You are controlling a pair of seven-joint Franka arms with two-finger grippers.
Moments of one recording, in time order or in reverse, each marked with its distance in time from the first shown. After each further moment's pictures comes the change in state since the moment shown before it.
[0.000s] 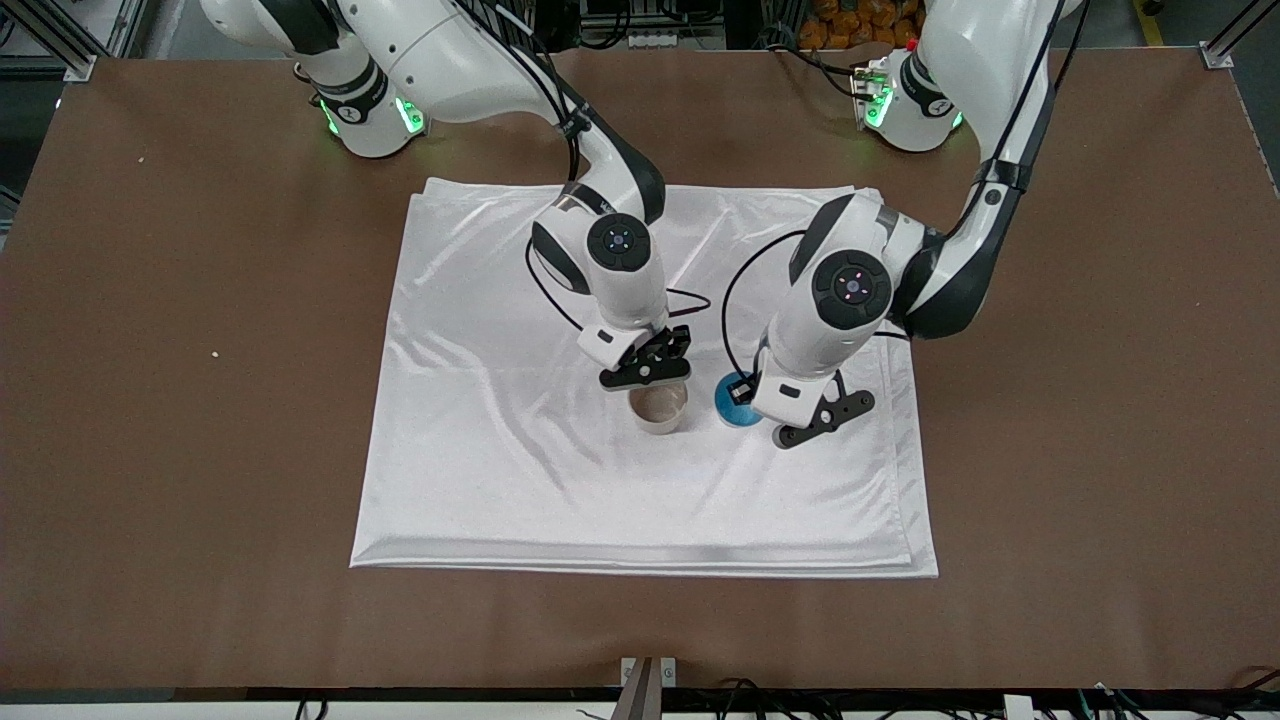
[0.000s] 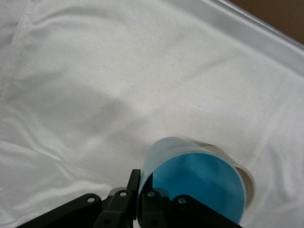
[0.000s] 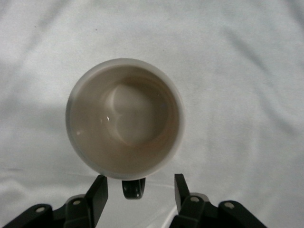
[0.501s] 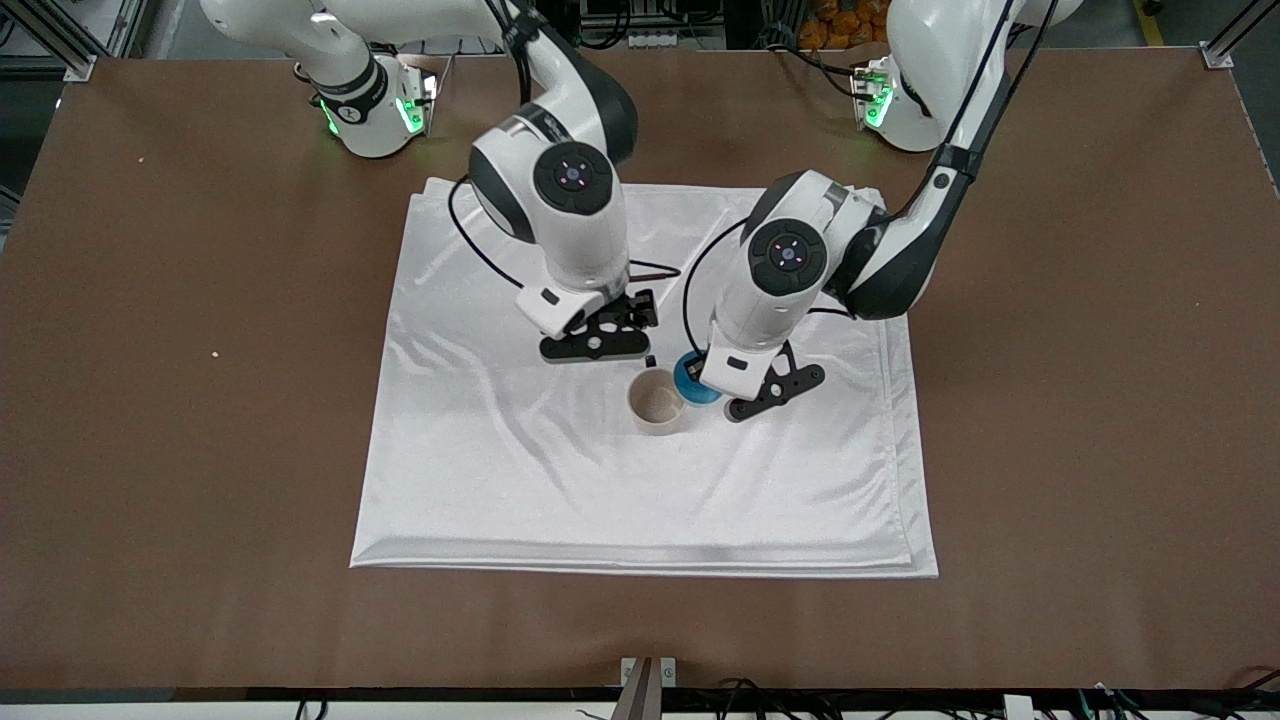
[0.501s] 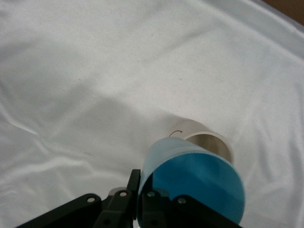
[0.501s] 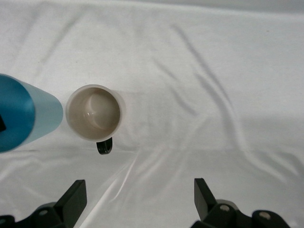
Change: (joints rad) left arm -0.086 0.013 0.003 0.020 0.000 0.002 -0.091; right arm -0.020 -0.254 -0.064 0.033 0.000 -0.349 0.002
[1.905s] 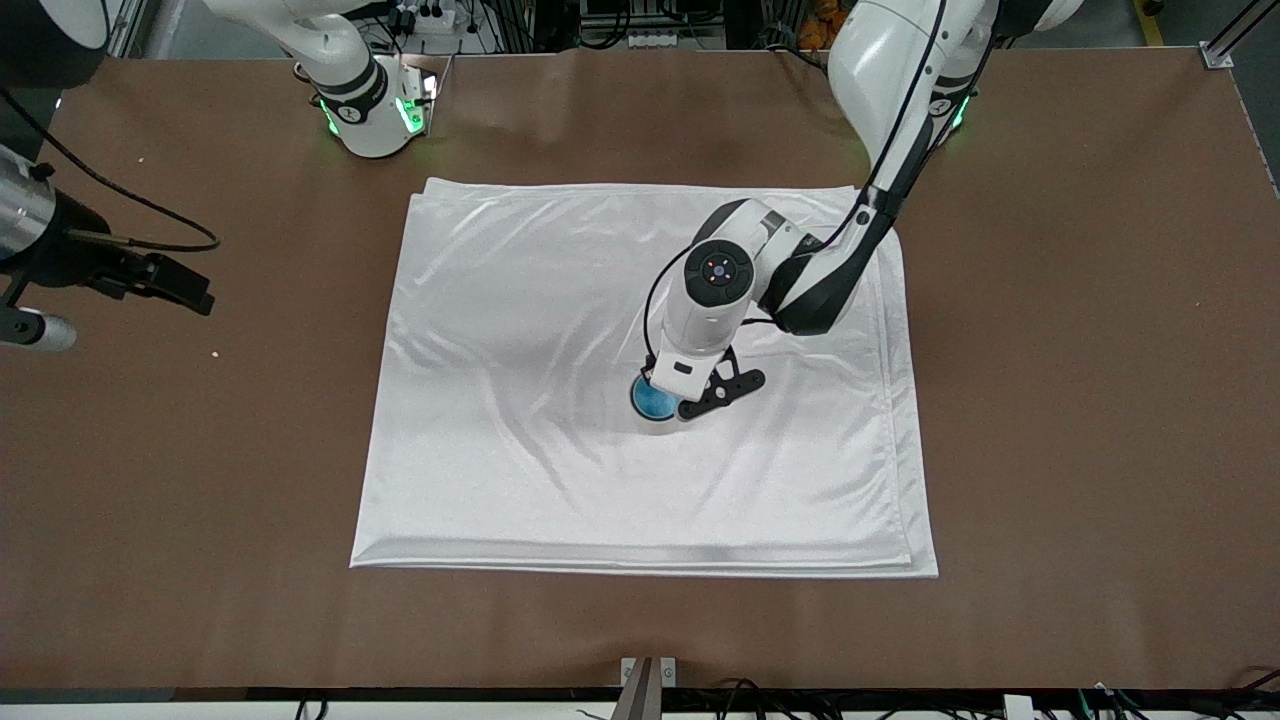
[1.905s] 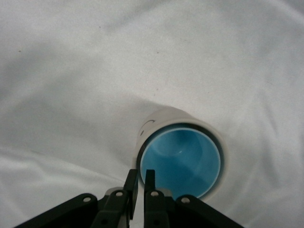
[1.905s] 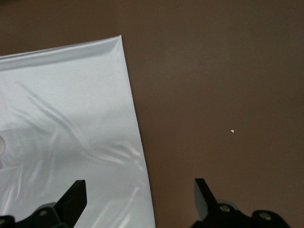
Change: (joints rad) left arm -0.084 0.136 0.016 0.019 0.000 0.146 -0.061; right arm -0.623 -0.340 -0.017 -0.007 -0.001 -0.380 -0.430
